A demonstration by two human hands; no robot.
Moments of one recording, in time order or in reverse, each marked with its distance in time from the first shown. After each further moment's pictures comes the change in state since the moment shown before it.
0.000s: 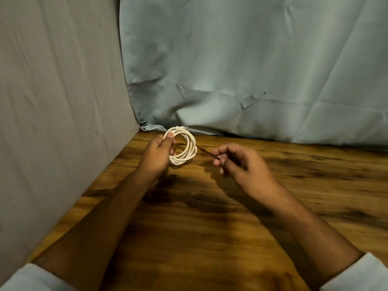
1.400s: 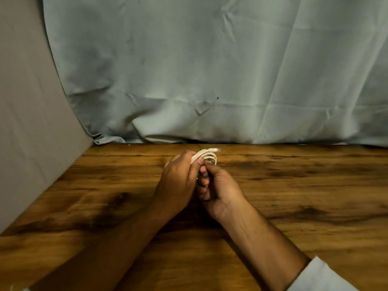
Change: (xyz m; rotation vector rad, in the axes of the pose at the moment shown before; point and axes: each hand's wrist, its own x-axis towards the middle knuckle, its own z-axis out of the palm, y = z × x) left_hand -0.044 0.008 0.133 0.424 -0.148 0.595; right_hand 0.008 0.029 -0.012 1.114 0.471 0.730
